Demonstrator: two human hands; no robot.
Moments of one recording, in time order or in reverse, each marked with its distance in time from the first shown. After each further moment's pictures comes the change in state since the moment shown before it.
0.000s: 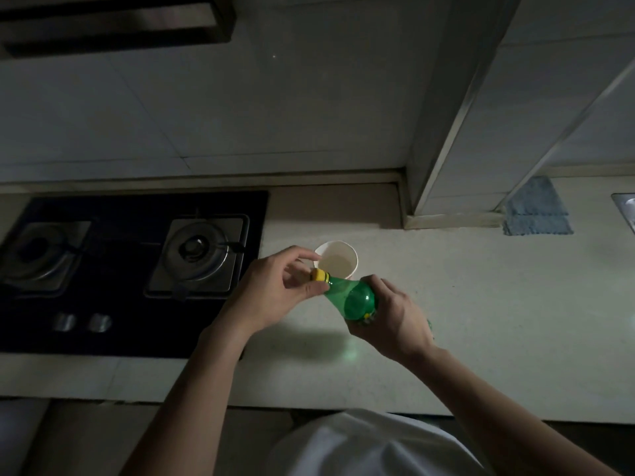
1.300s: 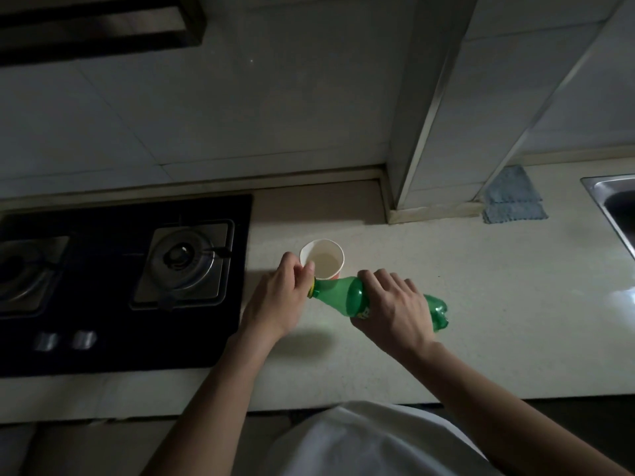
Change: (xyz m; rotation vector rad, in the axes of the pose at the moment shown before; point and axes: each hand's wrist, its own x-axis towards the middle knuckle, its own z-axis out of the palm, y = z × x) left_hand 0.002 0.008 0.041 0.267 0.107 -0.128; right_hand -0.011 0.000 -0.011 -0.412 0.127 -0.057
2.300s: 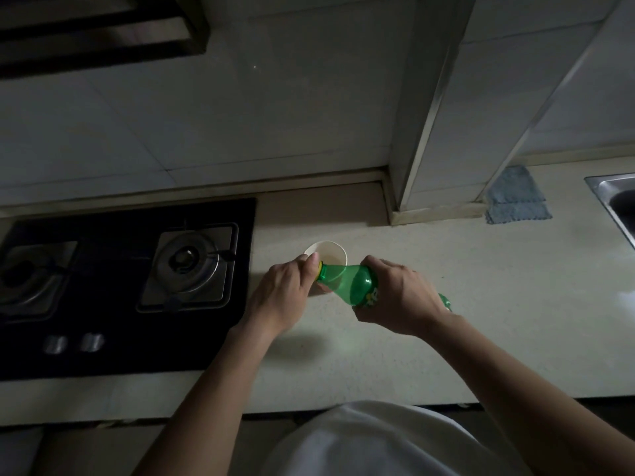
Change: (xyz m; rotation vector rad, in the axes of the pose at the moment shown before) left_hand 0.005 0.006 -0.010 0.096 0.004 0.248; right_hand 0.031 0.012 -0.028 0.278 -0.255 -0.002
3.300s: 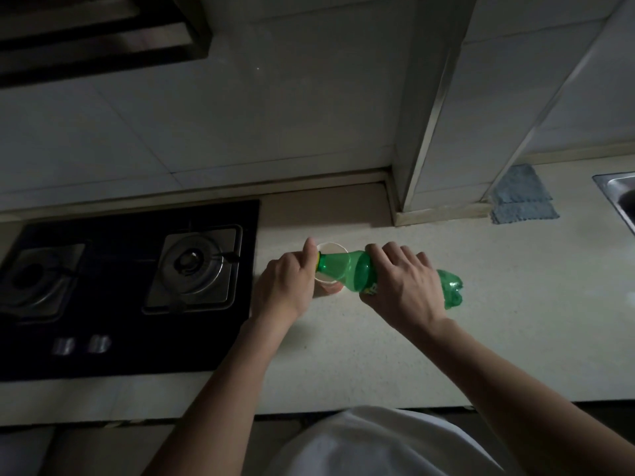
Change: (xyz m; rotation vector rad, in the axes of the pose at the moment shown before) left_hand 0.013 0.022 -0.007 0.028 0.022 -0.327; right_hand 0.003 -0.009 0.003 -0.334 0.322 -0.018
